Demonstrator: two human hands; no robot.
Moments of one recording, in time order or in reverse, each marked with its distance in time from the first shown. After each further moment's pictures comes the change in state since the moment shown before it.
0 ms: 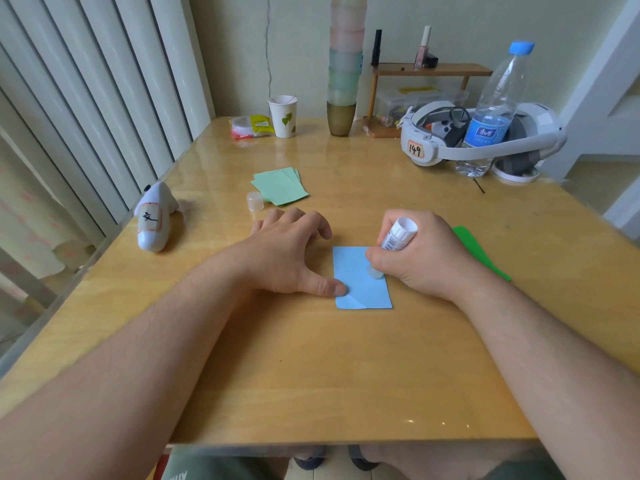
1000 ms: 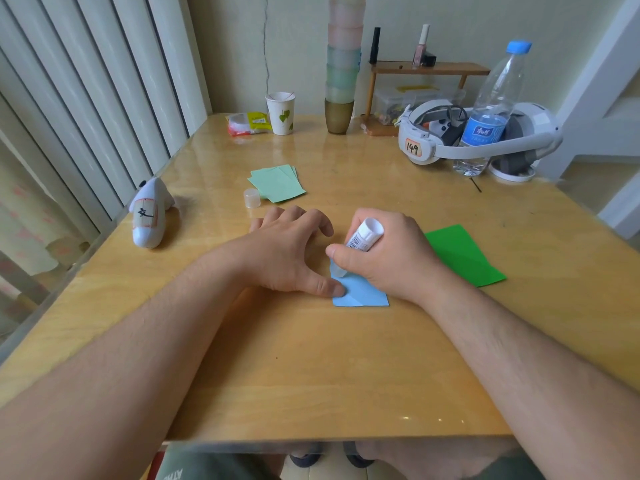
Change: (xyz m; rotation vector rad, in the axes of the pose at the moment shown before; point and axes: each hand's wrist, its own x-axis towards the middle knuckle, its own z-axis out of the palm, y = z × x) left_hand -0.001 0.007 0.000 0.027 0.004 0.015; right_hand -0.003 -0.023 0.027 0.026 0.033 -0.056
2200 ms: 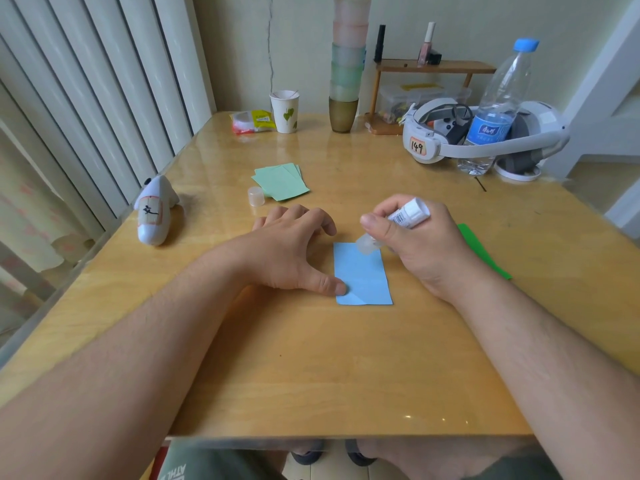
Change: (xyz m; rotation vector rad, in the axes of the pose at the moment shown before) left_hand -0.001 -0.002 -0.002 -0.021 -0.001 0.013; right_hand 0.003 0.012 -0.021 0.487 -0.015 -0.041
